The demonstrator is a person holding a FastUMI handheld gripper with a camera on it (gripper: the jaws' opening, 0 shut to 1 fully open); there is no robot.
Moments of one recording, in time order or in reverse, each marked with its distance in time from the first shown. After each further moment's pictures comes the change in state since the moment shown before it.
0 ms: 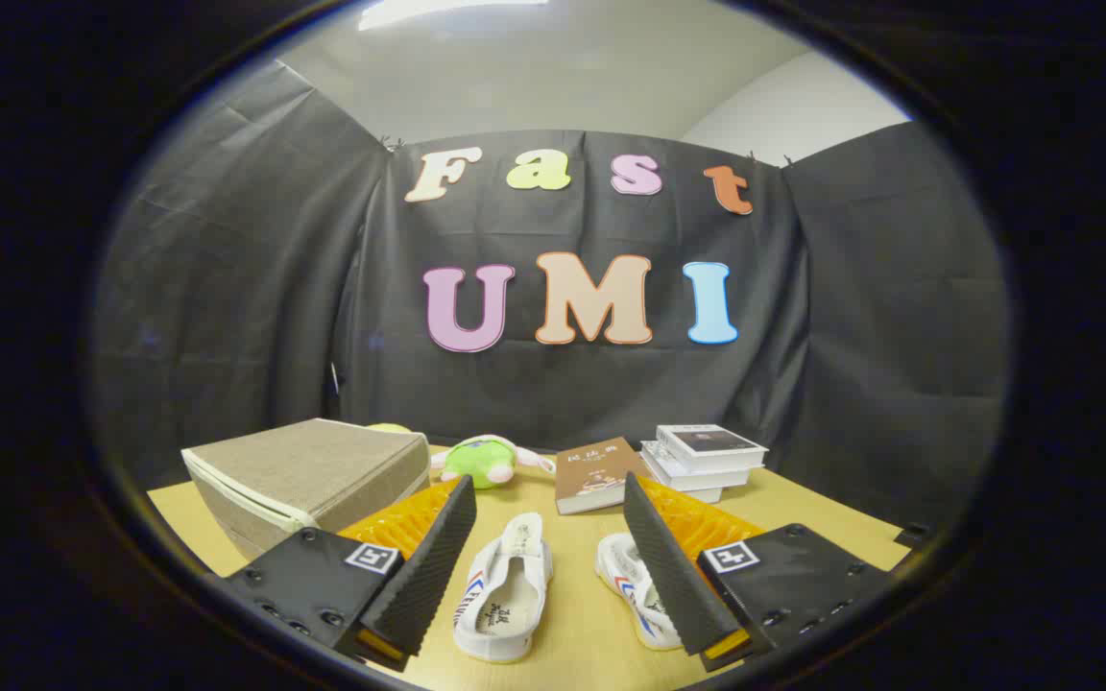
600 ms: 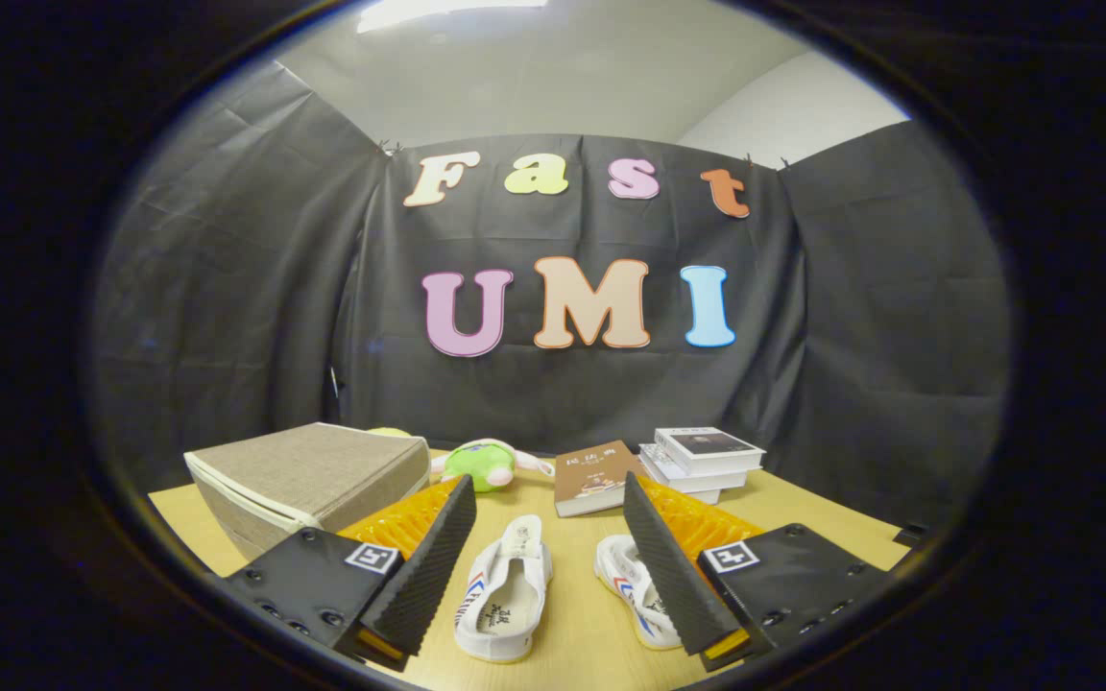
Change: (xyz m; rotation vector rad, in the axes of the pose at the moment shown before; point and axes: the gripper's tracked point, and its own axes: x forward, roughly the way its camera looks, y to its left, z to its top) arm -0.003 0.000 0.001 0.003 -0.009 -0.002
